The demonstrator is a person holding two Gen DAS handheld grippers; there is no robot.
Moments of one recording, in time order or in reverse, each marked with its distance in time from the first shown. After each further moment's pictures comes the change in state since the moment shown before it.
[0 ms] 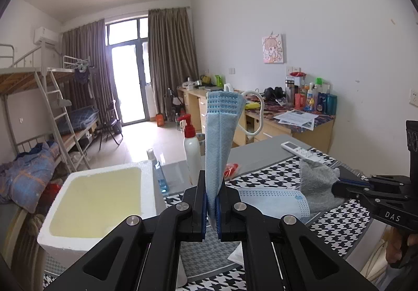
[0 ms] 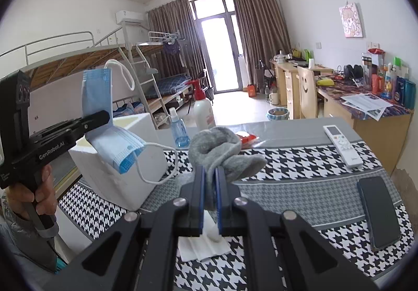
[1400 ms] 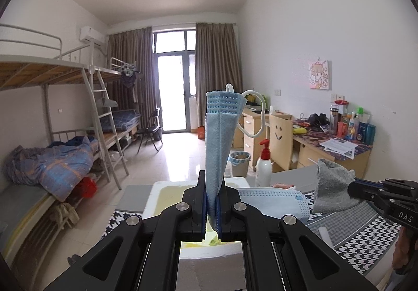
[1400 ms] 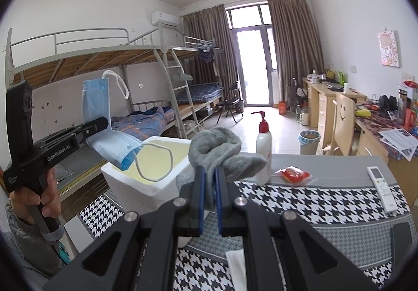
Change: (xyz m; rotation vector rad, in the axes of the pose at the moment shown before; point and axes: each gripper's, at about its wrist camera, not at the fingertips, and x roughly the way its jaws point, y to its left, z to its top) left arm -0.045 0.090 0.006 -0.119 -0.095 0.230; right arm 0.037 0.084 0.043 -0.125 -0.050 0.150
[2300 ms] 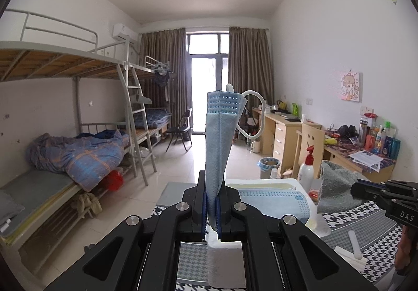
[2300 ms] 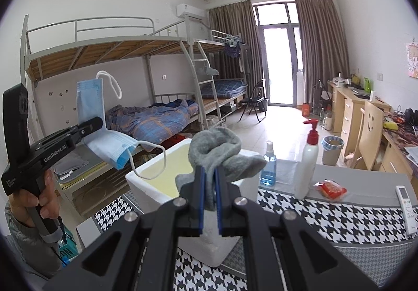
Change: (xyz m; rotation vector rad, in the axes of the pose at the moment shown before) left arm -0.018 0.060 -0.005 -0.074 -0.019 0.159; right arm 0.049 0.049 0.020 -0.070 0.037 0.116
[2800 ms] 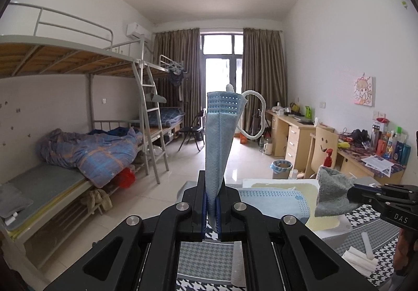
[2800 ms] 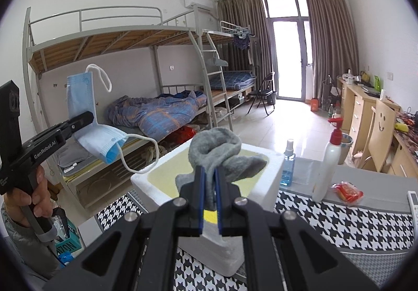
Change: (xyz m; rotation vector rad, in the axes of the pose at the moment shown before) left arm -0.001 0.026 -0.002 -0.030 -0.003 0.068; right arm 0.035 0.020 0.005 -0.021 0.052 0.038
